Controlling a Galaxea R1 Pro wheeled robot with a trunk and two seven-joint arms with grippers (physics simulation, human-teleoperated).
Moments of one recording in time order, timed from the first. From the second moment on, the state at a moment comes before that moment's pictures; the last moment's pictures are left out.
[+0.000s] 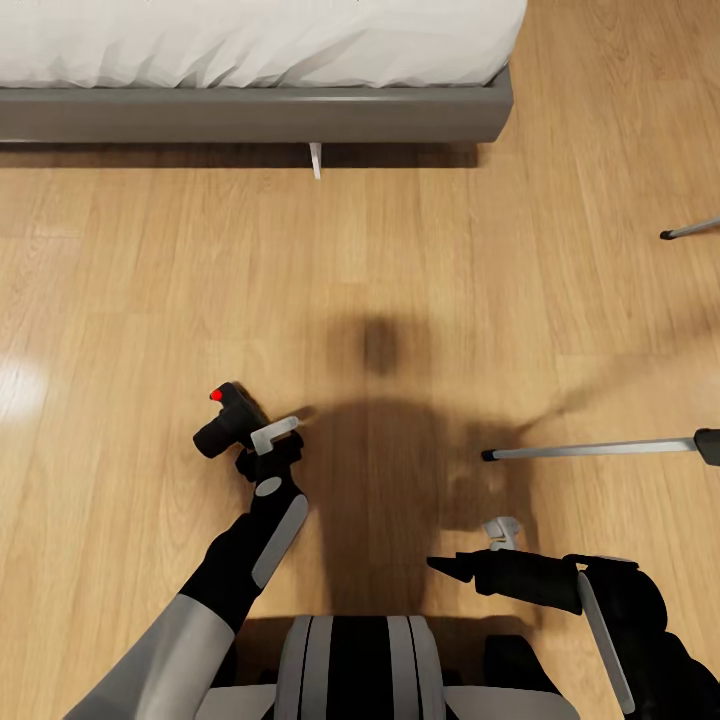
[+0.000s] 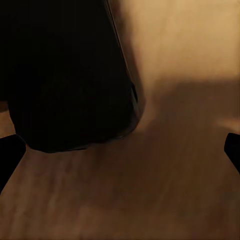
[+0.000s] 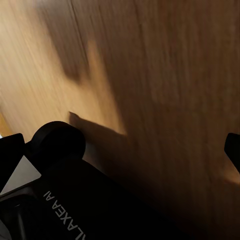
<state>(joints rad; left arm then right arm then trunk) -0.69 -0.12 -0.35 -1.05 0.42 0.10 0.77 -0.27 -0.09 -0.15 -1.57 0.00 1.04 1.00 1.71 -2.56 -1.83</state>
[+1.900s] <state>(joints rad) -0.68 -0.12 -0.35 -1.06 0.59 0.11 0.90 -0.27 -0.10 -0.16 -1.57 0.00 1.04 1.00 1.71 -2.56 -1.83</state>
